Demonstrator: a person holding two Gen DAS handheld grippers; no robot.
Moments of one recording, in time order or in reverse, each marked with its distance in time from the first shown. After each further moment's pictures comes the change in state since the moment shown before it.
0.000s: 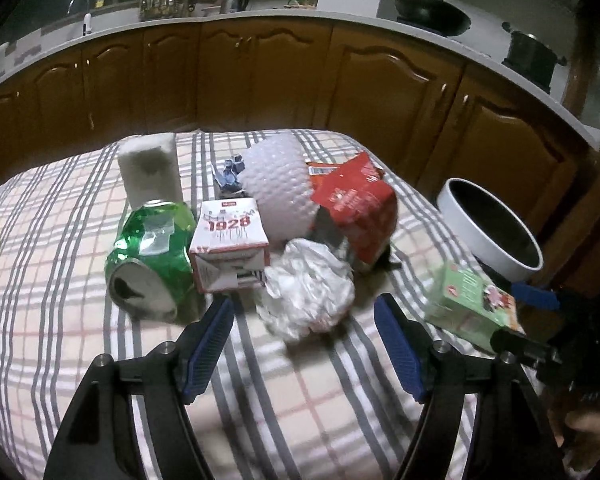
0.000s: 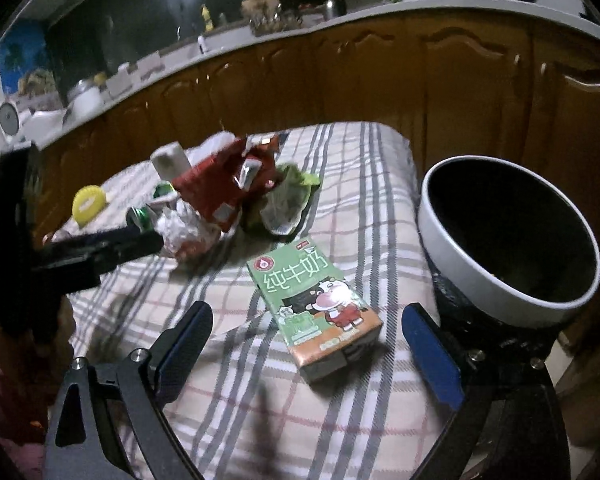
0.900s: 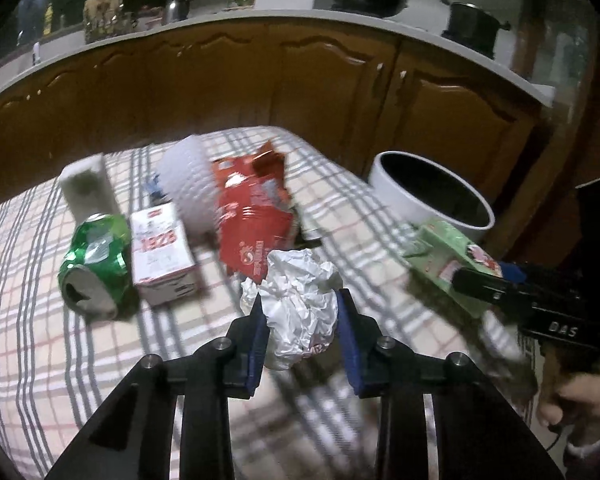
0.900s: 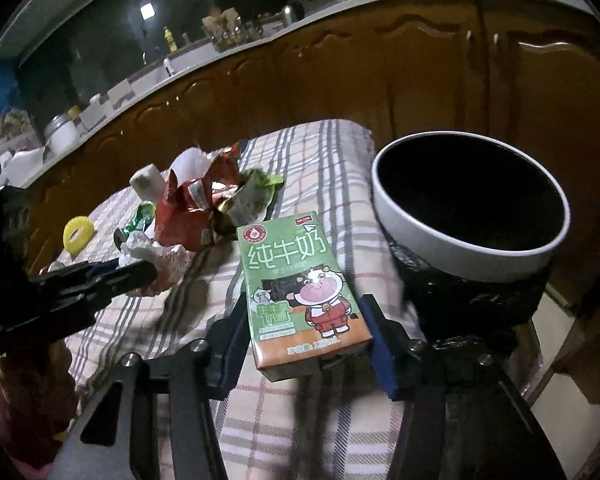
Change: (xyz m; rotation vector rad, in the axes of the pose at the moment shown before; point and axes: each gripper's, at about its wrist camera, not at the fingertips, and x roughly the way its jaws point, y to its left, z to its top) left arm -0.015 -0.043 -0.016 0.152 0.007 -0.122; right arm -0.028 -0.027 -0.017 0.156 -0.037 -0.041
